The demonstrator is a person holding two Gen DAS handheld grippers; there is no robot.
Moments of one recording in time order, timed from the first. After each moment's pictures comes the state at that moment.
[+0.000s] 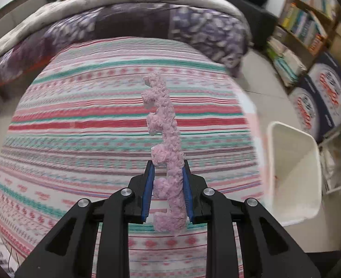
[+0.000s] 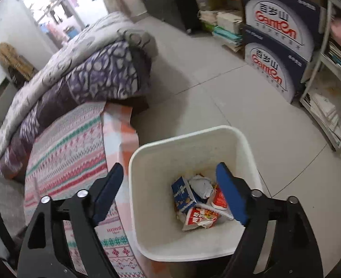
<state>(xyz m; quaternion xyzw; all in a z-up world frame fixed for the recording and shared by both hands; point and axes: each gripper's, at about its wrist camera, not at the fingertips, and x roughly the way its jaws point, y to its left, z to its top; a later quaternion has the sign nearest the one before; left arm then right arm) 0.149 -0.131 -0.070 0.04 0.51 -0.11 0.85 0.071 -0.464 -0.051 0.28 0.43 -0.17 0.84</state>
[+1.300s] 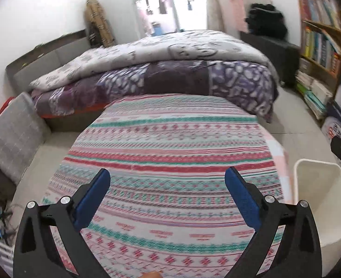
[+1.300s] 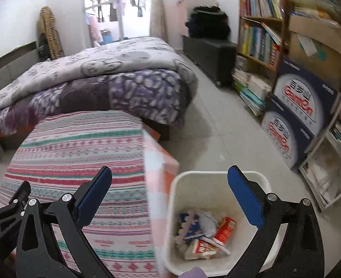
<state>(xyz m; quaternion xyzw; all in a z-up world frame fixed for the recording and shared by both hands) 0.115 -0.110 -0.020 0.09 0.36 0.03 0.93 0.090 -0.316 -0.014 0.08 0.34 -0.13 0.93</state>
